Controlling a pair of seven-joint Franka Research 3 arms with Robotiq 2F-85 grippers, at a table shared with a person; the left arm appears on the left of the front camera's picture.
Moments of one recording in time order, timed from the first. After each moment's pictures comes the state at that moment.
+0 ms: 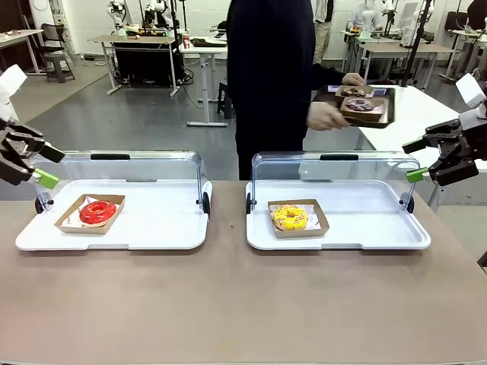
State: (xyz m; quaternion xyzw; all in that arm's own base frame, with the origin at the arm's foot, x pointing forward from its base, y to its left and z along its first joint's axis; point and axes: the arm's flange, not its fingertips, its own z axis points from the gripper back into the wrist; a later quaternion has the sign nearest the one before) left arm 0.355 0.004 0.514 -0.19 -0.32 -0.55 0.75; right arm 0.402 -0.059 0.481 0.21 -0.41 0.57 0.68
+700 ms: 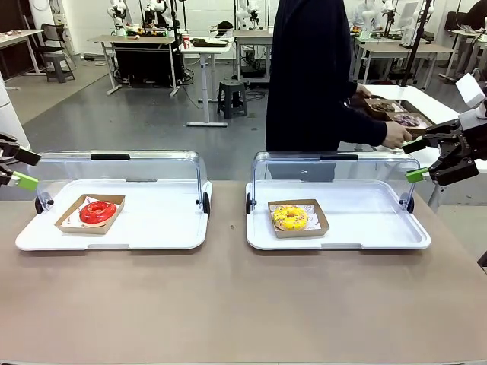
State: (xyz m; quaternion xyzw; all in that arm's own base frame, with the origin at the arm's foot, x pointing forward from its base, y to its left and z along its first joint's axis) left arm 0.345 0.047 0.503 -0.19 -0.35 -0.50 0.76; right arm 0.402 -0.059 0.481 0.21 -0.41 0.57 0.68
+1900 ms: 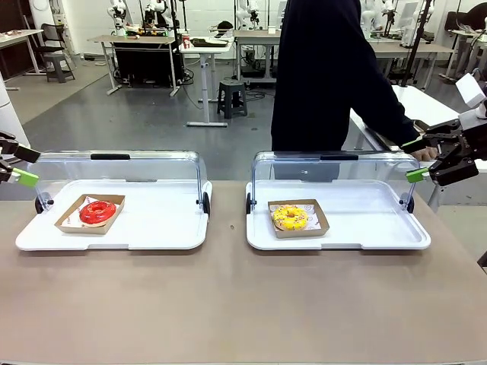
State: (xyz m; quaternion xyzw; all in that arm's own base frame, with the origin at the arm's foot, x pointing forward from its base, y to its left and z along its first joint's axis) left arm 0.345 0.046 0.506 -0.20 -0.36 -0.49 0.76; right arm 0.402 -0.059 0.481 0.21 -0.41 0.57 0.68
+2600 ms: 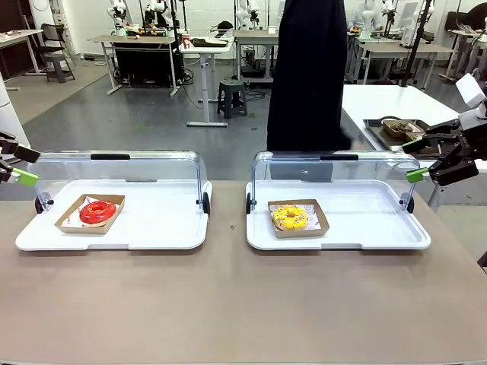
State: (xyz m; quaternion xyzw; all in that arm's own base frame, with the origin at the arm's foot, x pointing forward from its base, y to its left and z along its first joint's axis) left arm 0.345 0.047 0.506 -0.20 -0.36 -0.49 0.76; right arm 0.402 -0.059 0.481 0.21 -0.41 0.57 0.68
